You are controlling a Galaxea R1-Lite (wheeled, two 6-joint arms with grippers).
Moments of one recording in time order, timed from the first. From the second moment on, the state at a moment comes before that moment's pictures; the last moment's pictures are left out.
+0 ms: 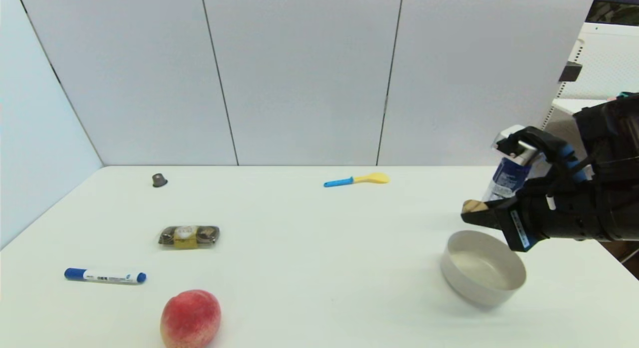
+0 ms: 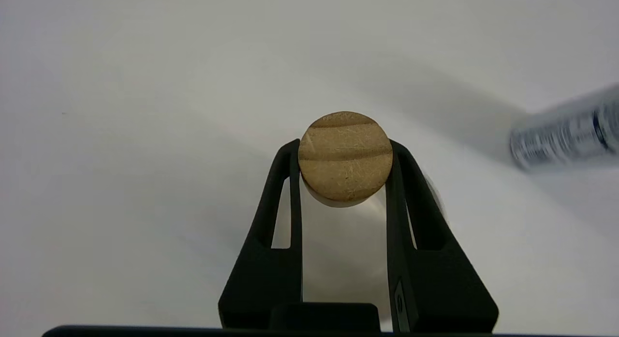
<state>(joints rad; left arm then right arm) 0.00 0.00 0.00 0.01 0.00 0.02 0.30 1.44 -0.94 0.18 0.11 -0.19</state>
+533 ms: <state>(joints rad) 0.00 0.00 0.00 0.01 0.00 0.02 0.21 1.48 -0.81 0.16 0.11 -0.21</state>
